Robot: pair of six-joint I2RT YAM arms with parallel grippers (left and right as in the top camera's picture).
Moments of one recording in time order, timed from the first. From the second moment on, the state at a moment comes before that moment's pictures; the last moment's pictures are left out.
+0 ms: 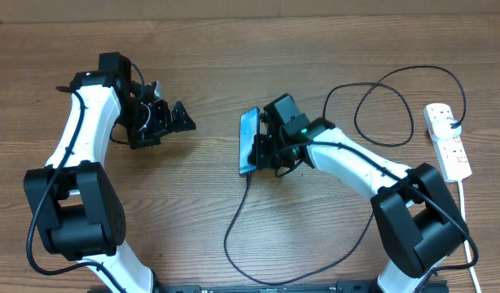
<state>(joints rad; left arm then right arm) 0.09 1.91 1.50 -1.12 0.43 -0.11 0.58 1.86 1.17 -0.48 -0.40 0.65</state>
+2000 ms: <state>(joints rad) 0.09 1.91 1.50 -1.12 0.34 -0.11 0.64 1.90 1.06 -0.25 -0.35 0.75</state>
